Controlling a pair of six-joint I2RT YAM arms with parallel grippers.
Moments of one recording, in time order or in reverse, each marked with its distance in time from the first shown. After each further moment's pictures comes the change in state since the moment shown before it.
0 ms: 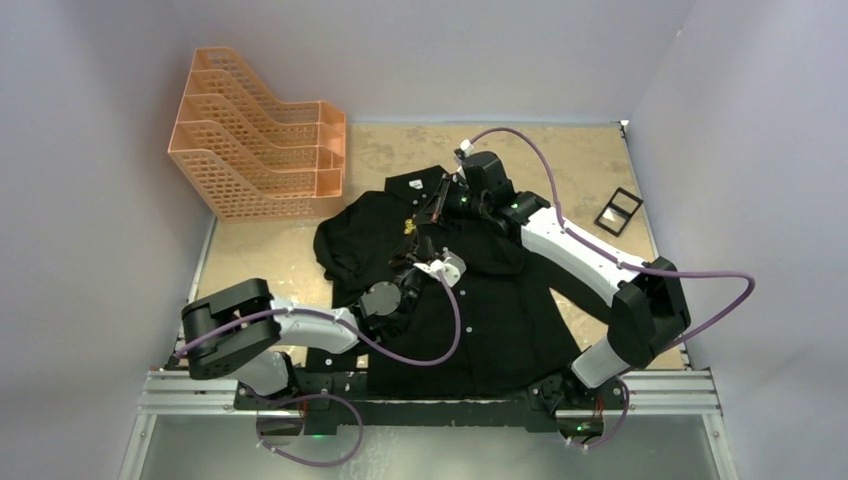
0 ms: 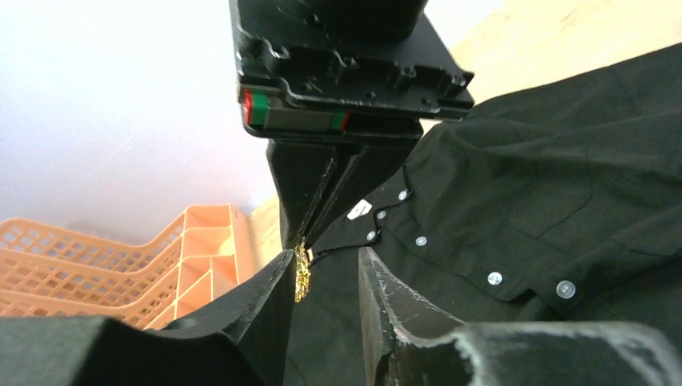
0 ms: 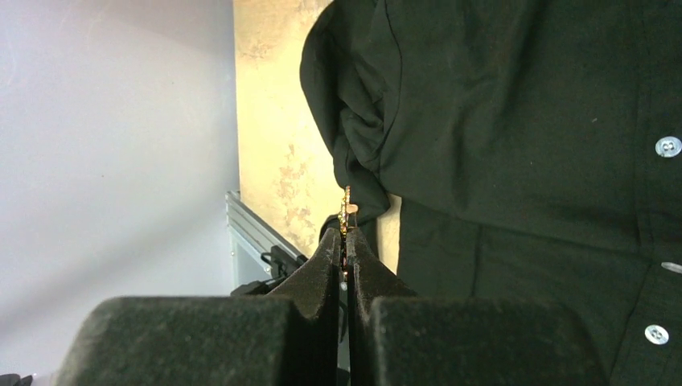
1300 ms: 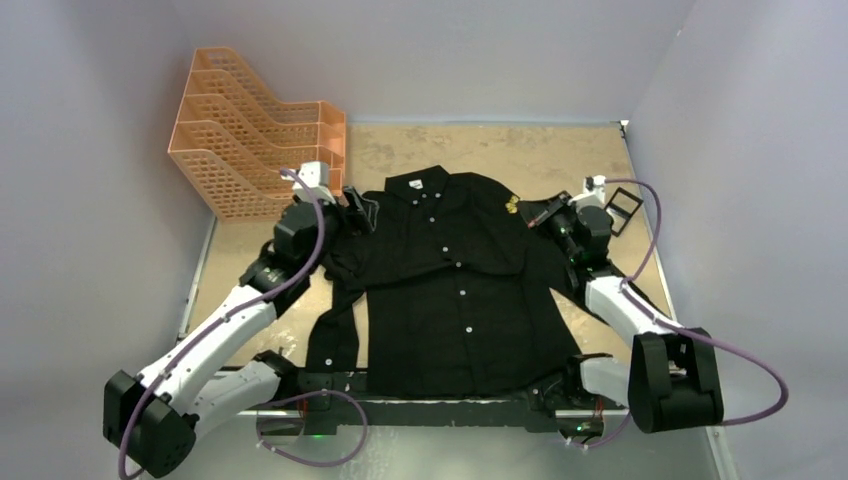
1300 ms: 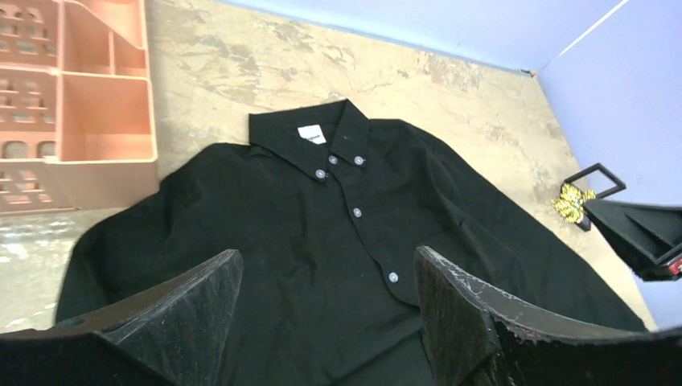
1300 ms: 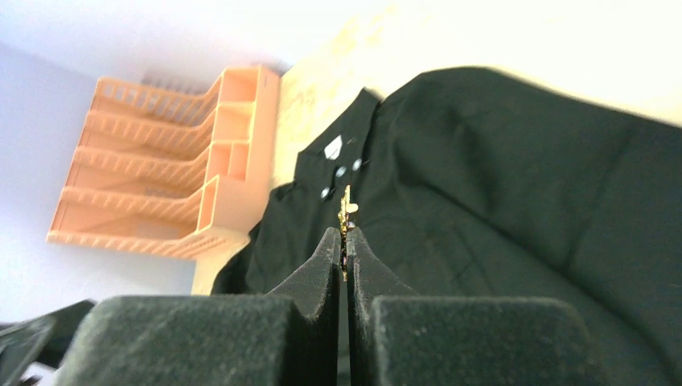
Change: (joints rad) left arm 0.629 -0.566 0.186 -1.149 0.565 -1.246; right arm -0.520 -0.354 -0.720 0.780 0.057 -0.063
